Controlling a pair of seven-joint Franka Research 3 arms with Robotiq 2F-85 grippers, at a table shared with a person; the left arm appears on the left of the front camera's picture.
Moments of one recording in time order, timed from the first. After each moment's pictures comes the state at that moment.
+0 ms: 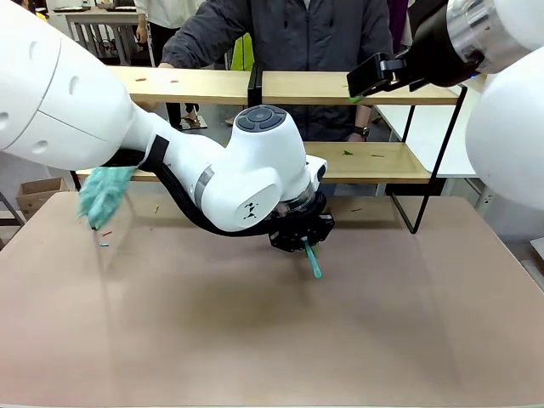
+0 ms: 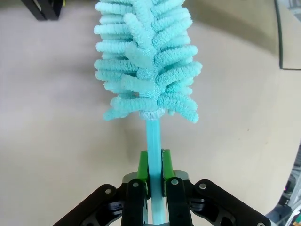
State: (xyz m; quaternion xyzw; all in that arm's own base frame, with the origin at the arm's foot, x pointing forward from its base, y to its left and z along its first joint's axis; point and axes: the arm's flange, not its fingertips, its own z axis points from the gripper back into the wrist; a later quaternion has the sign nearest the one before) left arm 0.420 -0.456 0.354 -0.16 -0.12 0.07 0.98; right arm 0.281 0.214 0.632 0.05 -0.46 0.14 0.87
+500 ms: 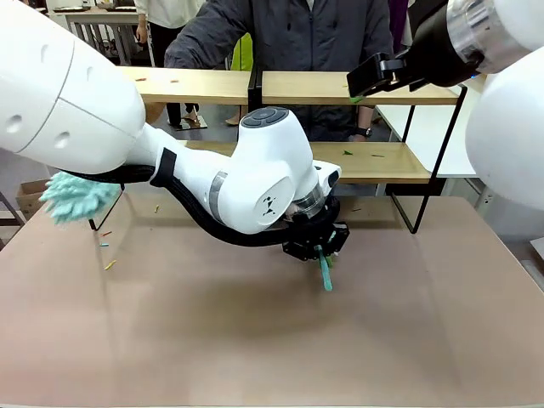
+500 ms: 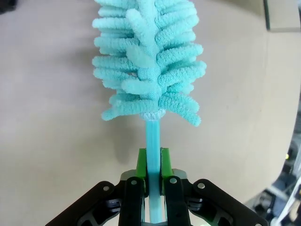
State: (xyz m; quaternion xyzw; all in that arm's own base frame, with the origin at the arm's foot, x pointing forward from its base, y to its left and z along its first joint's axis) left arm 0.413 -0.474 0.353 -0.19 -0.07 -0.02 0.98; right arm 0.281 0.214 0.632 0.05 -0.46 0.14 0.87
